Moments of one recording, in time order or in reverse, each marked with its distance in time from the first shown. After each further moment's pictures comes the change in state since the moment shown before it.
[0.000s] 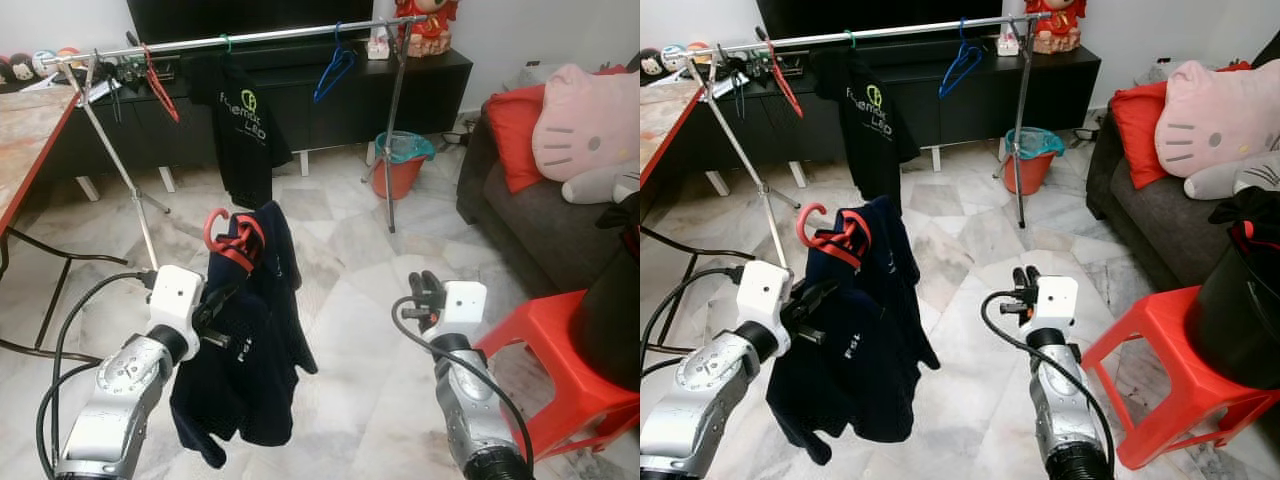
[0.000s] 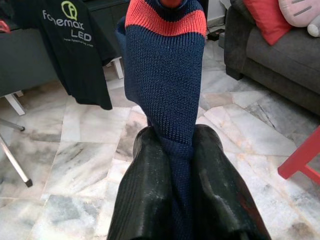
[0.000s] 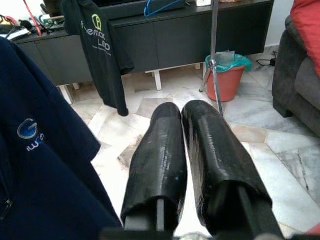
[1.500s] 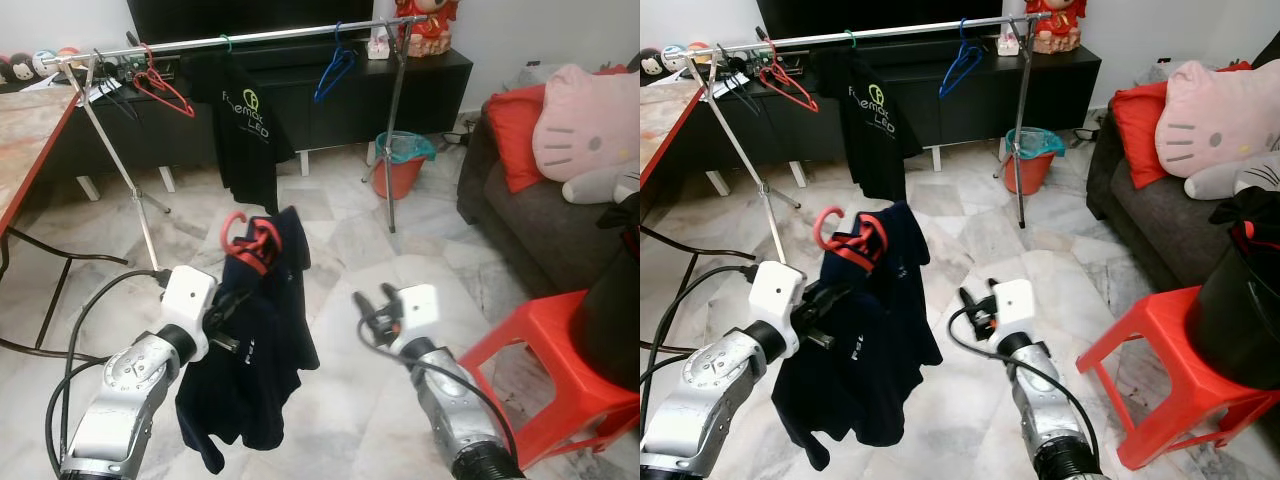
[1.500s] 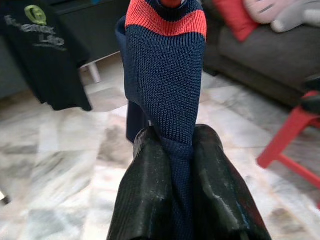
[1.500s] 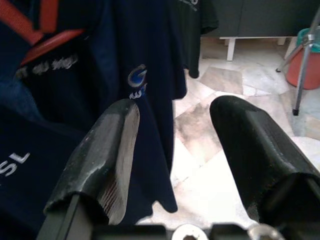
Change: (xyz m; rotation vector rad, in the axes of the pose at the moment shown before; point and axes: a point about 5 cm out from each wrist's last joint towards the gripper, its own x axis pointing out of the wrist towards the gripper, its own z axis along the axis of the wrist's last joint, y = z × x) left arm 0.005 -0.018 0.011 0.017 -0.012 -0.149; right arm 0.001 0.040 -0.016 -0.060 0.144 0.356
